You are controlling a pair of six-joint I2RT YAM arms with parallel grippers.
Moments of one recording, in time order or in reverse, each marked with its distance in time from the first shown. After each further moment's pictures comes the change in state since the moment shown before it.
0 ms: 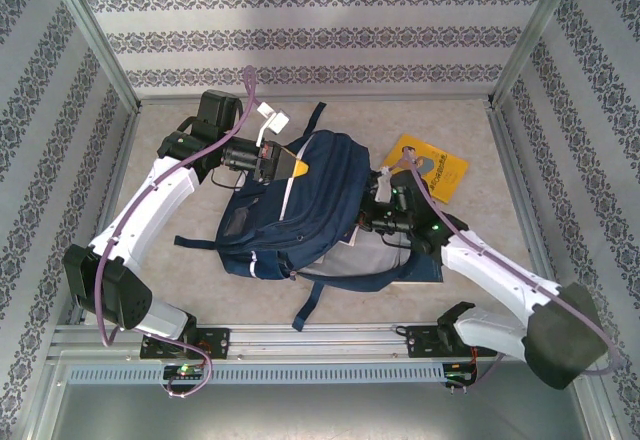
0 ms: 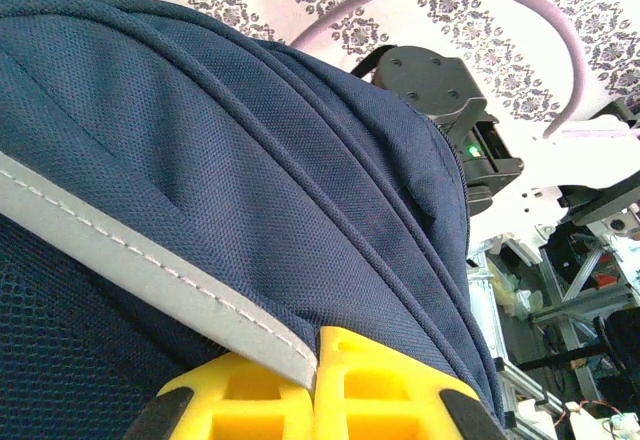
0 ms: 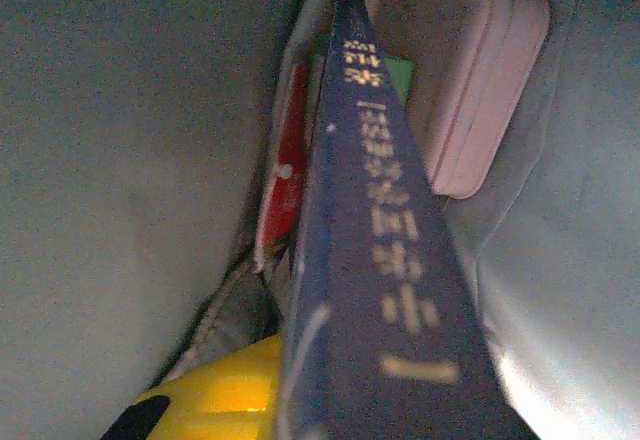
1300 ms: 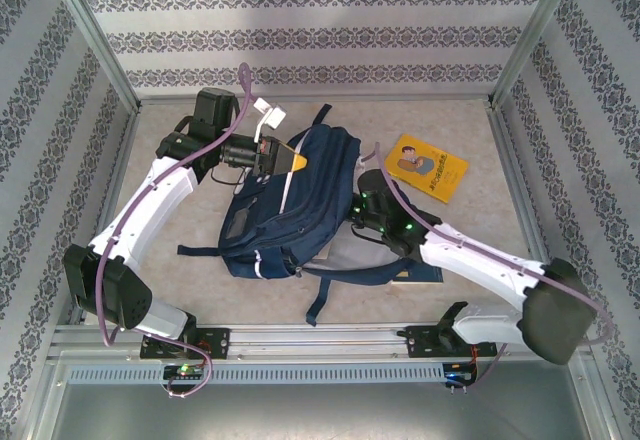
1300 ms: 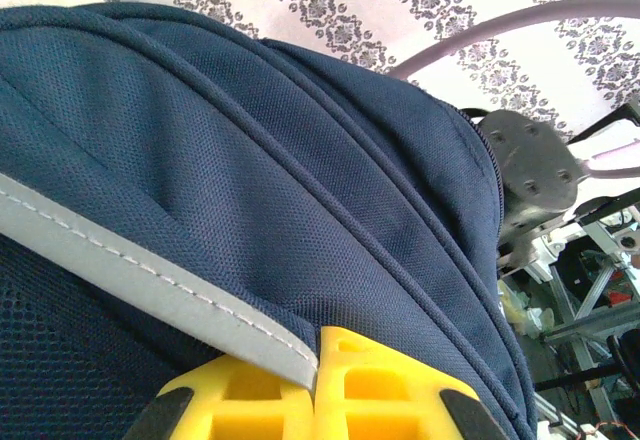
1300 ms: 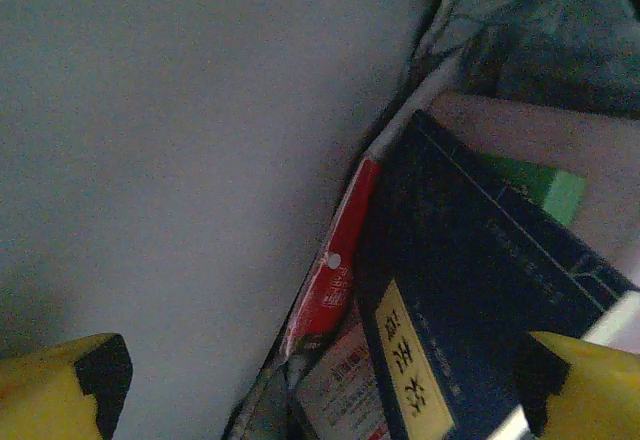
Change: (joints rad) left arm 0.018 -0.001 -0.023 0.082 -0.011 -0.047; right arm 0.224 0.078 0.119 0.124 0.341 -0.084
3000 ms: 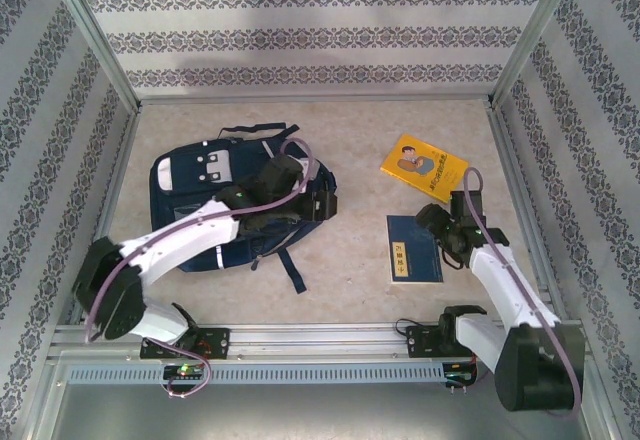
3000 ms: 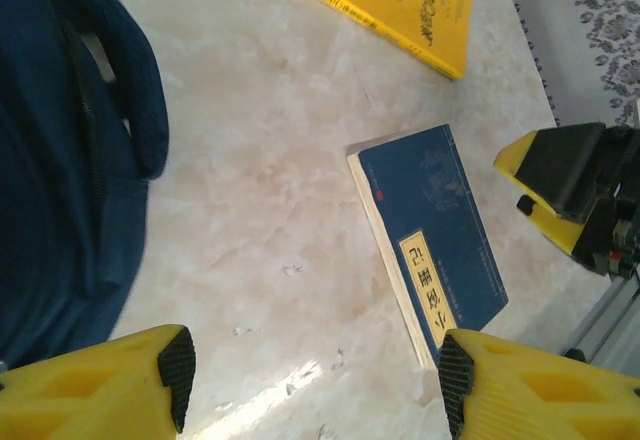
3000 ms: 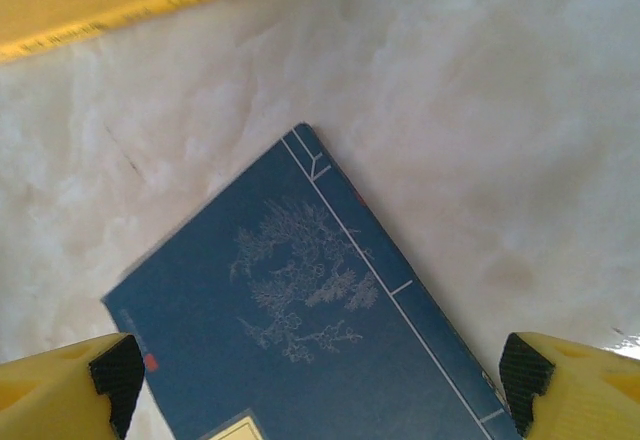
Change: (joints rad) left arm -0.413 0.011 -0.370 0.306 -0.947 -0.550; right arm -0.773 -0.181 -0.268 -0.566 0.095 -0.118
